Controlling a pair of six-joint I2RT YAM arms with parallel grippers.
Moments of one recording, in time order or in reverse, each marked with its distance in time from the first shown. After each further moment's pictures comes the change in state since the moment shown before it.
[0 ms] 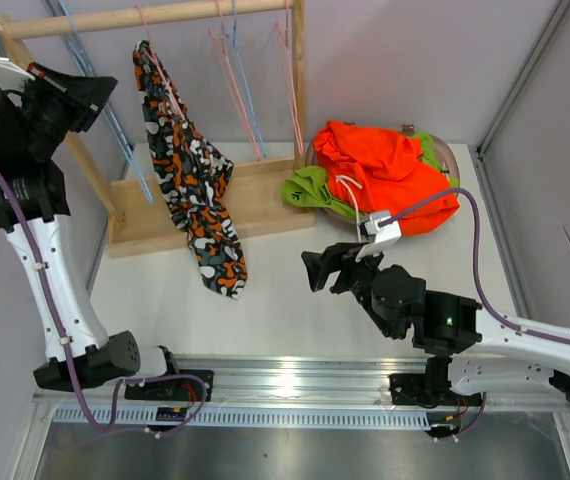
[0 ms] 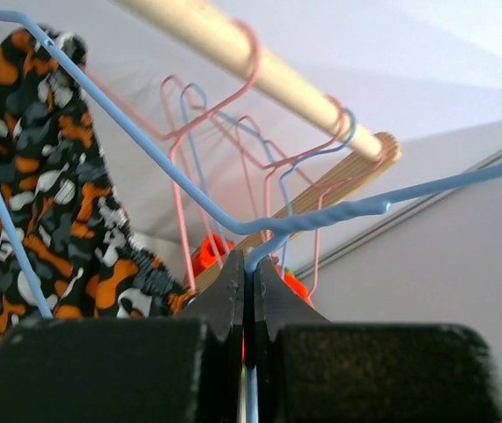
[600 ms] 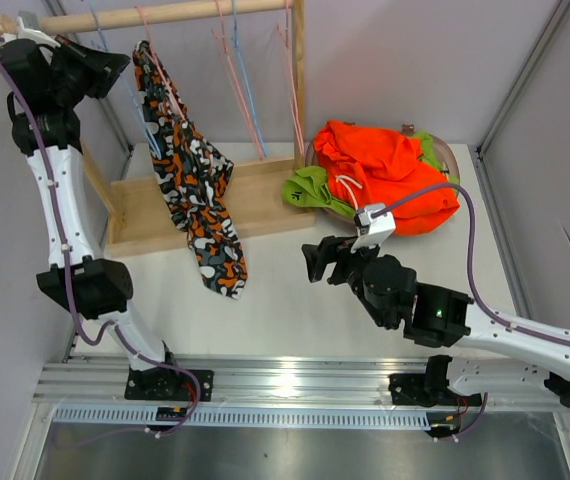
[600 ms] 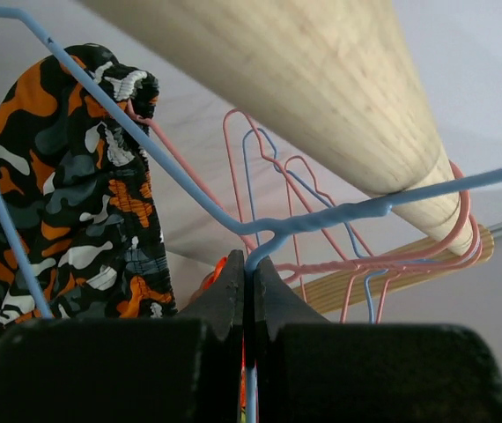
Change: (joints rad) left arm -0.039 0.450 0.325 0.015 -0.046 -0.078; right arm -0.083 0.036 -0.003 0.008 -0.040 -0.001
